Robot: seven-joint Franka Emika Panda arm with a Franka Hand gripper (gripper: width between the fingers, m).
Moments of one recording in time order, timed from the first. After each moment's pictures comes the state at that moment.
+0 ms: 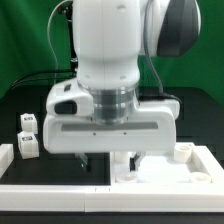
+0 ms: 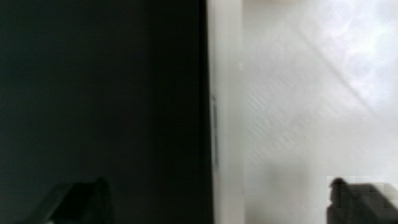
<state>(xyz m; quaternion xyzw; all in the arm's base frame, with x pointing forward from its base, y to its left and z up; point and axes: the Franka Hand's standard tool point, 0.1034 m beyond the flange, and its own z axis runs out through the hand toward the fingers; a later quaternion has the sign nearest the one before) 0.596 -0.026 0.031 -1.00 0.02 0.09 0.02</state>
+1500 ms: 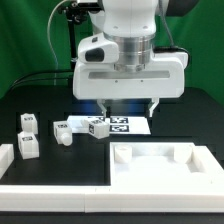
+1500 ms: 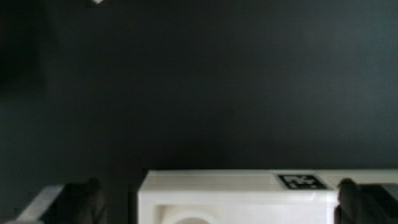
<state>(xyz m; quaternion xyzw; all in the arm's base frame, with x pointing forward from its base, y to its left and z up) 0.488 0.010 0.074 -0.99 -0.06 0.10 0.02</state>
